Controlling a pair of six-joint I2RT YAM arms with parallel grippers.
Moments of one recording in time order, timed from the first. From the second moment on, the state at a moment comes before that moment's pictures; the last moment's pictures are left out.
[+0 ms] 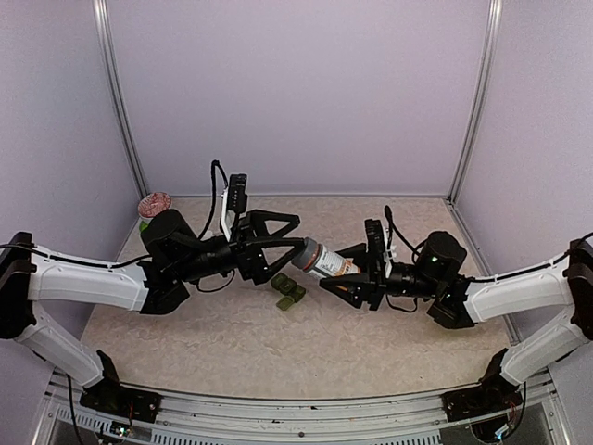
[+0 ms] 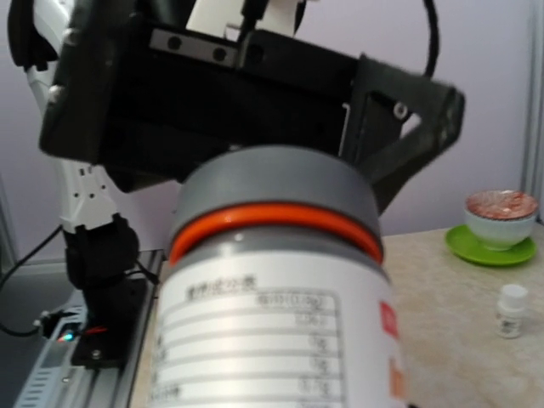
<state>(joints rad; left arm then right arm) -0.93 1.43 0.74 0.99 0.45 -0.44 0.86 1.37 0.53 0.98 -0.60 0.11</state>
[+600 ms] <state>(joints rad) -0.93 1.50 0.74 1.08 0.62 -0.40 0.88 1.51 0.59 1.06 -0.69 0.24</state>
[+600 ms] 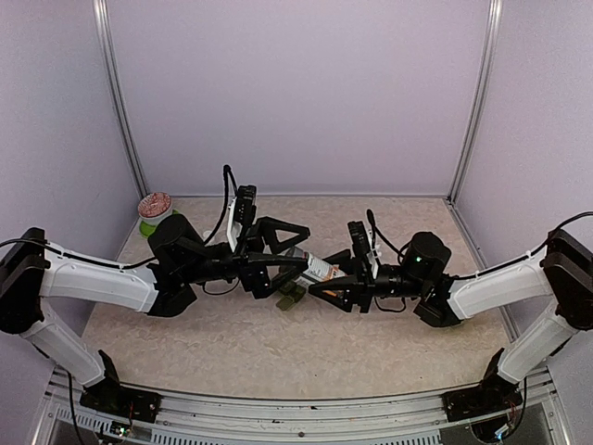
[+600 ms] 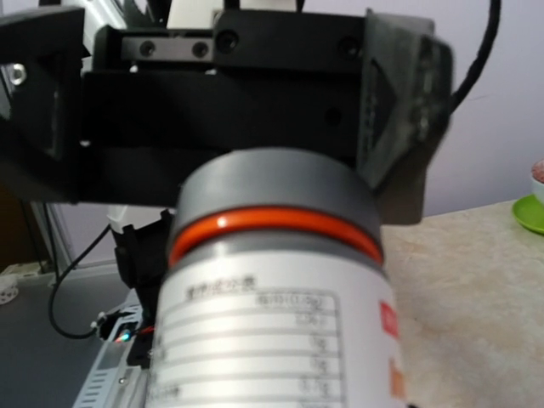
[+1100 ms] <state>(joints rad) -0.94 1.53 0.74 1.07 0.63 -0.37 0.88 1.55 0.61 1.08 -0.72 0.28</state>
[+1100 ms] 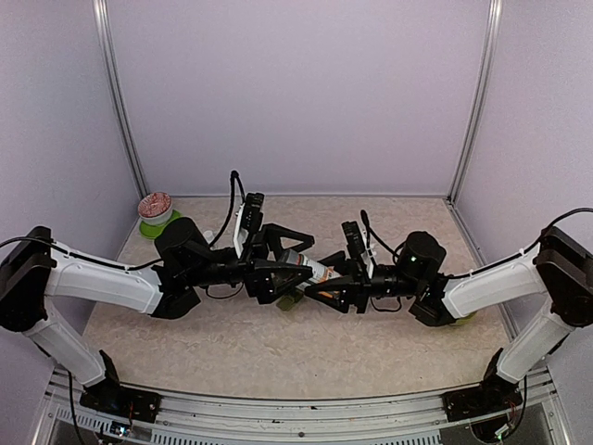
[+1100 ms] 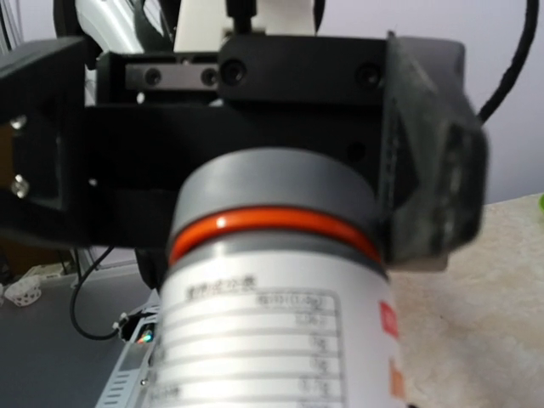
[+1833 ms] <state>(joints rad) -0.94 1.53 0.74 1.06 0.61 -0.35 0.88 1.50 0.58 1.08 -0.64 0.27</state>
